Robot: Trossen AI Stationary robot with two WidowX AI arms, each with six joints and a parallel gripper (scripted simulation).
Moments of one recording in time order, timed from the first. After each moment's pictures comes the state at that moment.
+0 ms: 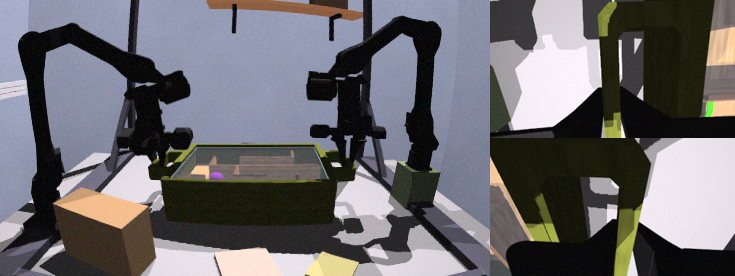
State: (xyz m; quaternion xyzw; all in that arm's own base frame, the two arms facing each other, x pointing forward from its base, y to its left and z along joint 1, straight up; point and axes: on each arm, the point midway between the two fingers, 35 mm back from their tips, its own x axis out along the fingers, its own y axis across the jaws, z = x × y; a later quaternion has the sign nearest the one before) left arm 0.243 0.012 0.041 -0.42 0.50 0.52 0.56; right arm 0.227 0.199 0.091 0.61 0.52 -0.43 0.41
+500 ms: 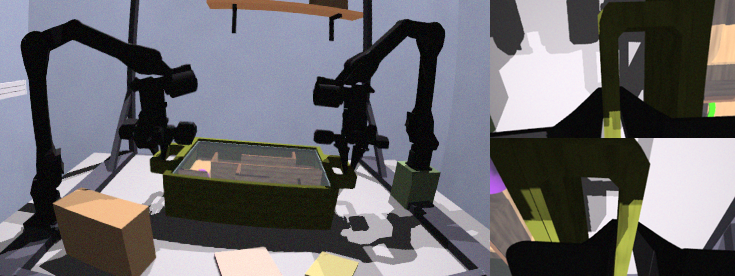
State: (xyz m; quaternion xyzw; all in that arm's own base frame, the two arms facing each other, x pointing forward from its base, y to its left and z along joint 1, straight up) left arm 0.236 0.013 0.024 -0.44 0.49 0.50 0.57; right arm 0.233 0.198 0.111 0.60 0.54 -0.44 0.38
